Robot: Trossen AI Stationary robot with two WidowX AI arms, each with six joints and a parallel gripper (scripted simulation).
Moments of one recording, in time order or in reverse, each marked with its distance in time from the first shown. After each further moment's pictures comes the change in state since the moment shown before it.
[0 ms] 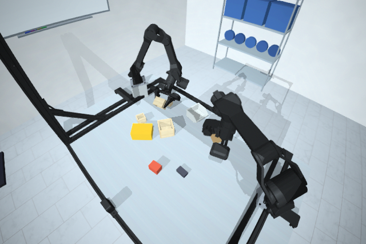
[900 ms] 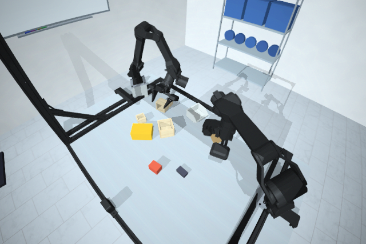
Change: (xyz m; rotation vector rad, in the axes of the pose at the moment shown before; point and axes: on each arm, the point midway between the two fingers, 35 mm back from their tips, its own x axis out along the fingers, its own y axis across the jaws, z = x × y) left arm -0.001 -0.009 0.004 -0.050 0.301 -0.130; right arm 0.000 0.000 0.000 0.000 0.000 0.000
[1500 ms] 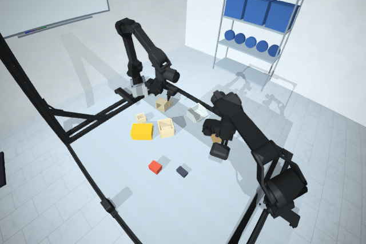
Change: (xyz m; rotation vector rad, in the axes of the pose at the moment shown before) left arm -0.041 0.002 0.023 -0.017 0.652 0.135; right arm 0.000 0.000 0.000 0.001 -0.001 0.000
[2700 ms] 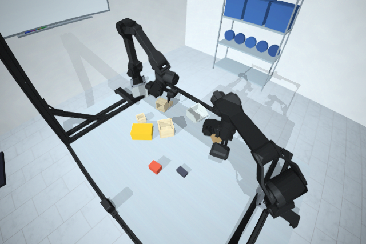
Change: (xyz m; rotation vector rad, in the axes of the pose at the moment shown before) left arm 0.019 -0.003 -0.004 -0.003 -0.001 0.019; right arm 0.000 0.000 0.000 -0.001 0.001 0.000
